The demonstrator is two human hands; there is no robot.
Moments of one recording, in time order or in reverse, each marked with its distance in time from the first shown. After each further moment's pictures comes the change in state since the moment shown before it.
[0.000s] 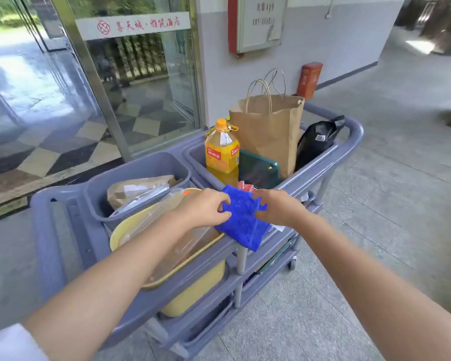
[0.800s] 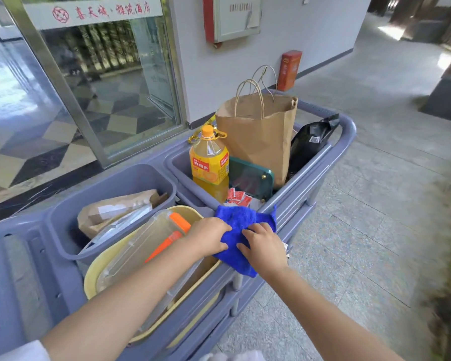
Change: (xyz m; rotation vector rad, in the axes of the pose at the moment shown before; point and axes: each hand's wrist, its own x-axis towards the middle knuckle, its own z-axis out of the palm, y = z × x) left_hand 0.060 -0.022 0.051 0.145 -0.270 0.044; right_hand 0.022 0.002 0.085 -0.124 0.205 0.116
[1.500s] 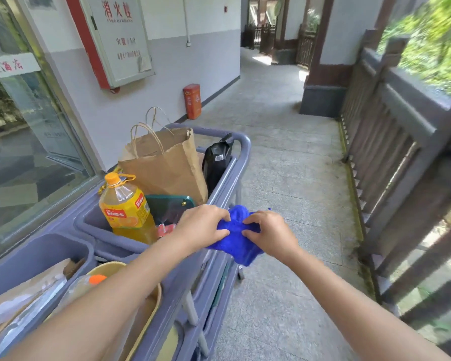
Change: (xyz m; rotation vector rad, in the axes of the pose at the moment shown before) left_hand 0.020 0.124 -0.084 -0.018 0.336 0.450; right_hand -0.063 0.094 -0.111 0.314 0.304 0.297
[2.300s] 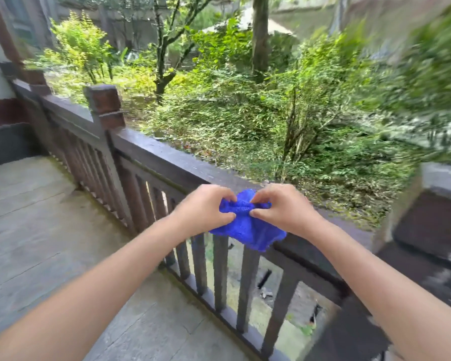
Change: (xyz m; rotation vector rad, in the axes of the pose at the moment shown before) left_hand -0.050 0.502 0.008 -0.443 -0.235 1.213; right_hand -0.446 0.056 -0.288 -0.412 0.606 0.967
